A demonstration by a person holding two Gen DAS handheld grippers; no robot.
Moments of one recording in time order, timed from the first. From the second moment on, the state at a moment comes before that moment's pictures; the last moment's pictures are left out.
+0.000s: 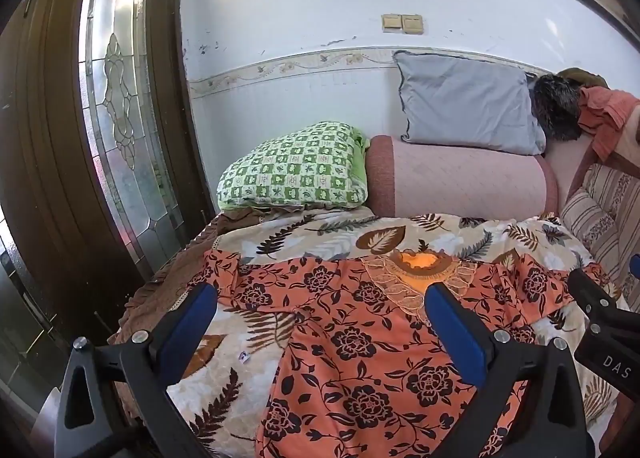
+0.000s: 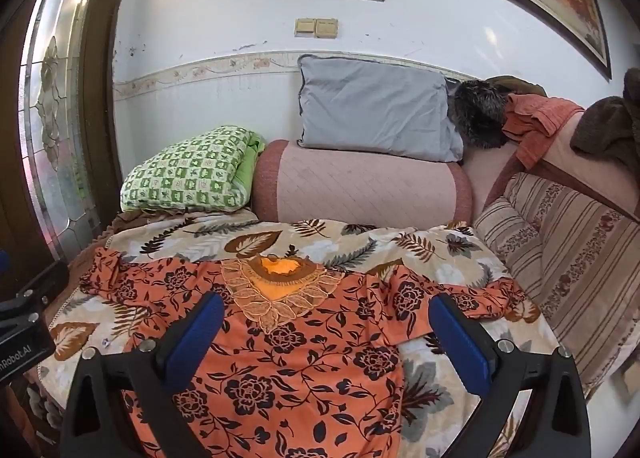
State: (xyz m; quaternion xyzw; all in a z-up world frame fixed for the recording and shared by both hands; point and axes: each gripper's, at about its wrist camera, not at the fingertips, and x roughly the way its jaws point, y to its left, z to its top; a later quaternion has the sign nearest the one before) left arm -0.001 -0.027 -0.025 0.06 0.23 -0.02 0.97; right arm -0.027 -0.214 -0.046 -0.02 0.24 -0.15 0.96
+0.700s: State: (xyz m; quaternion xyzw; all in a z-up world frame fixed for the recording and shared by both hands) left arm 0.009 -0.043 -0.025 0.07 0.24 -0.03 0.97; right arm -0.015 -0.225 -0.057 -0.02 0.25 -0.15 0.96
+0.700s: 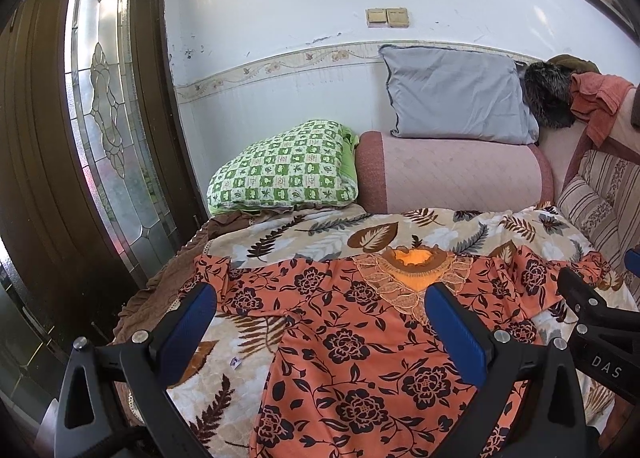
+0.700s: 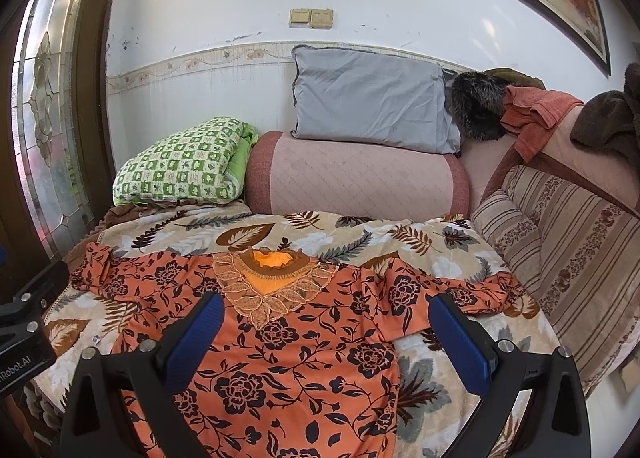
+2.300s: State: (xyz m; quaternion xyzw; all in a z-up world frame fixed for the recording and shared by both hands) left arm 0.199 -0.124 -0.173 0.03 0.37 -0.06 0.93; right arm 0.079 -0.430 -0.172 0.24 0.31 -0.16 0.91
